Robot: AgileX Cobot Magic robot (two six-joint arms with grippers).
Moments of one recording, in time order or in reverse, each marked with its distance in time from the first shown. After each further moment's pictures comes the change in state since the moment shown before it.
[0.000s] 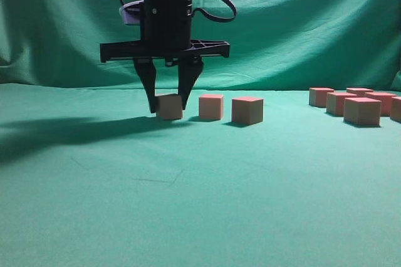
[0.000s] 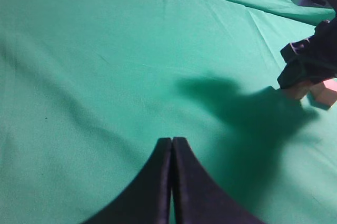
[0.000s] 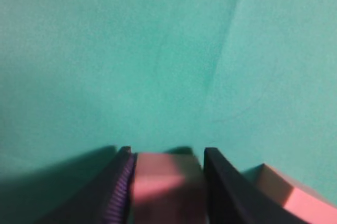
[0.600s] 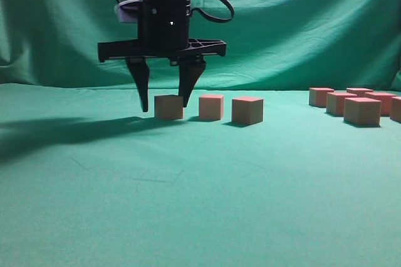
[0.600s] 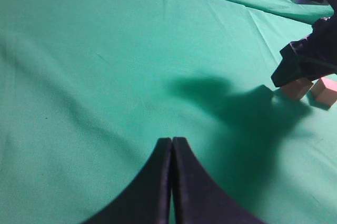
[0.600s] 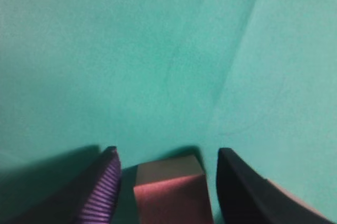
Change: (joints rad) left arm 0.000 0.000 0.000 0.000 0.000 0.000; right arm 0.000 0.000 0.000 0.002 -0.031 -0.064
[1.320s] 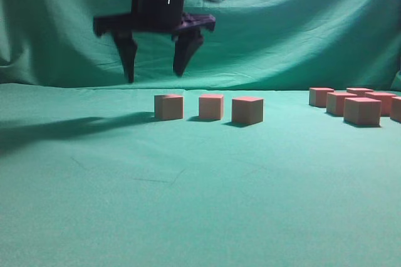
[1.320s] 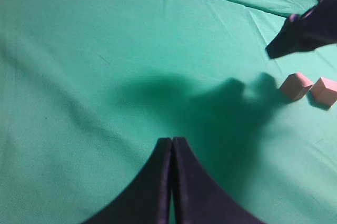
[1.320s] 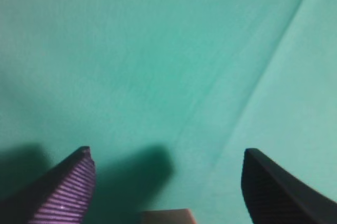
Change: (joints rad) left arm 0.000 0.000 0.000 0.000 0.000 0.000; right arm 0.000 -0.041 0.000 -0.041 -0.136 -0.116
